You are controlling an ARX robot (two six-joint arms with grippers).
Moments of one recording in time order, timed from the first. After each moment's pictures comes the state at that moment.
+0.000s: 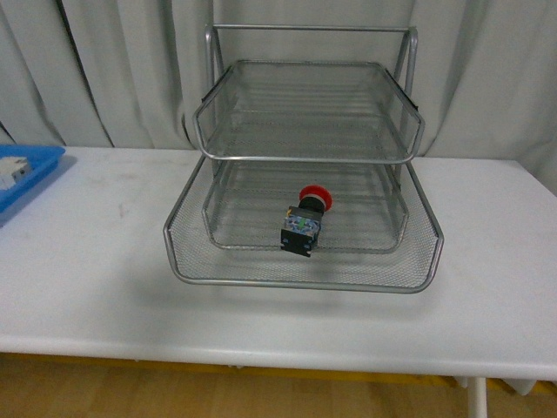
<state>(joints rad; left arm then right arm) -0.11 1.01 0.40 0.54 -0.13 0.01 0.00 0.00 0.01 0.00 0.00 0.00</state>
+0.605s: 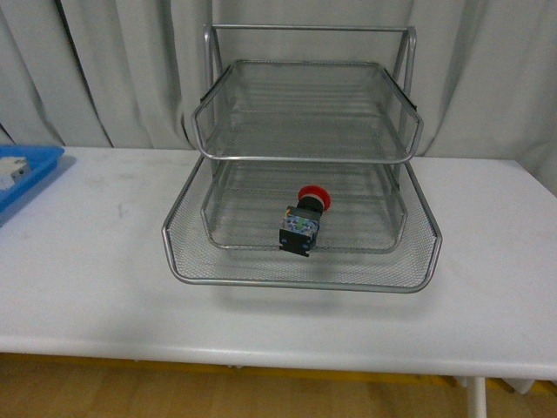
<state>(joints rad) 0.00 0.60 0.09 0.49 0.00 0.00 0.00 0.00 0.01 0.00 0.00 0.00</state>
